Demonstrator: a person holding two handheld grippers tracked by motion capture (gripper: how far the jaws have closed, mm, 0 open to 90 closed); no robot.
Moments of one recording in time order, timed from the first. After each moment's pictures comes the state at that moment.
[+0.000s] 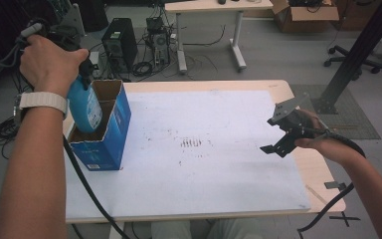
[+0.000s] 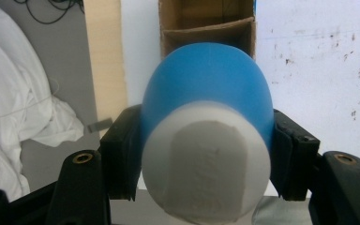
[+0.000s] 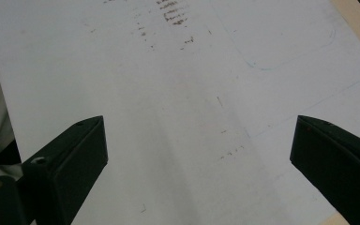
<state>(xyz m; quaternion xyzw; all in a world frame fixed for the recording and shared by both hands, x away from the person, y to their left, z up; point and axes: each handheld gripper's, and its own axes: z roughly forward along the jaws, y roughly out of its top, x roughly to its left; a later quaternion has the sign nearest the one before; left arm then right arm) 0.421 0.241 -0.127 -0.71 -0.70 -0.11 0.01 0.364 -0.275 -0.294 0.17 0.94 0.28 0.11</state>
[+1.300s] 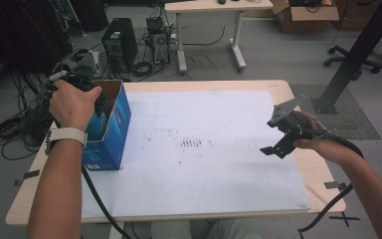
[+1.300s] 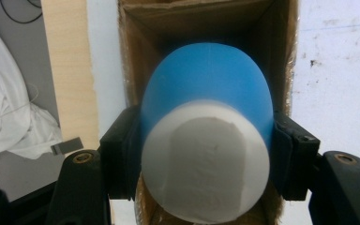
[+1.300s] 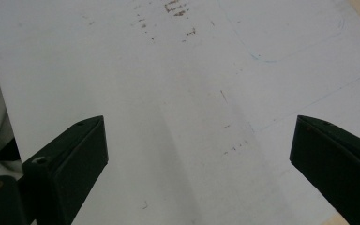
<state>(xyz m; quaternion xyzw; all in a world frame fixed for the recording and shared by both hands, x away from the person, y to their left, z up) 0.426 0.251 -0.231 -0.71 -0.70 -0.11 0.00 0.366 -0.274 -0.300 0.17 0.94 0.27 0.11</state>
